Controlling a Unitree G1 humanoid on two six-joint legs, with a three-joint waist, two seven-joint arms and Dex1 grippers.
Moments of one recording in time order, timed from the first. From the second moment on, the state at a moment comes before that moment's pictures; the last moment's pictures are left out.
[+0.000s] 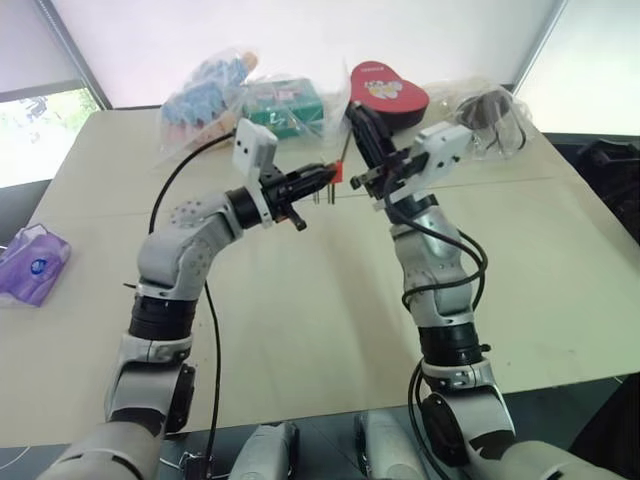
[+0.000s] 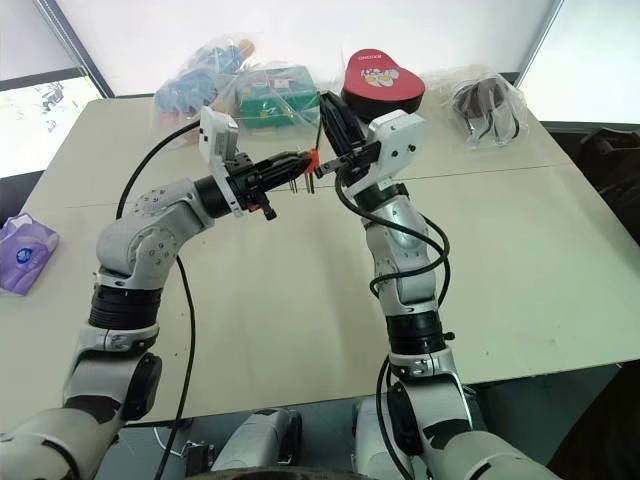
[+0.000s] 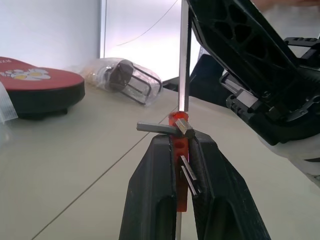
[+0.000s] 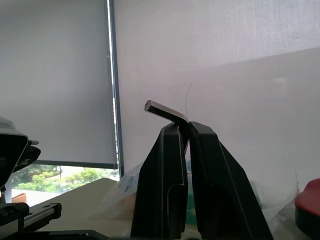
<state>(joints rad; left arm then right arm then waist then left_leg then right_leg) -0.74 0.34 0.01 -0.05 -0.57 0.61 -0.71 -0.65 -0.01 -0.02 0.01 0.28 -0.05 0.36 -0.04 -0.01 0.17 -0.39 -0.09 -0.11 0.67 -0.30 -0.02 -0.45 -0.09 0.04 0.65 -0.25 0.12</state>
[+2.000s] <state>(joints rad) -0.74 0.34 0.01 -0.03 -0.56 0.61 -0.72 -0.64 -0.05 0.03 0.00 0.24 -0.07 0.36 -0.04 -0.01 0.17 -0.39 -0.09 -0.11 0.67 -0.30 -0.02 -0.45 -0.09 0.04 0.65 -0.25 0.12</state>
